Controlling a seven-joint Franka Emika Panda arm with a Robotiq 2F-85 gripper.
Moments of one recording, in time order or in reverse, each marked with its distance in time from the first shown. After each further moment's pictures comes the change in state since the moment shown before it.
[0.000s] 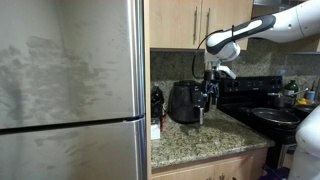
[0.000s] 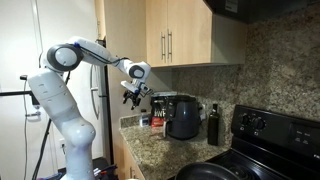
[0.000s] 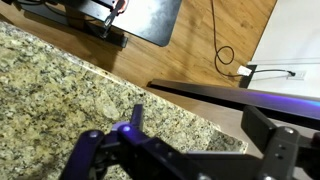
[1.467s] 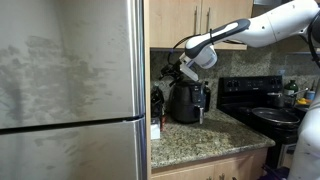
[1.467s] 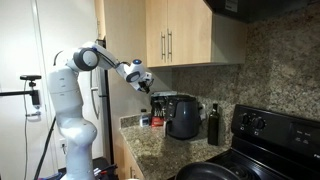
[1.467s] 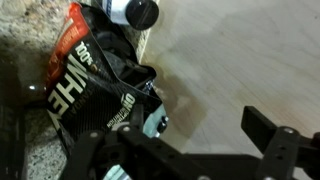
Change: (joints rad) arm 0.078 0.221 0.172 0.130 0.232 1.057 0.224
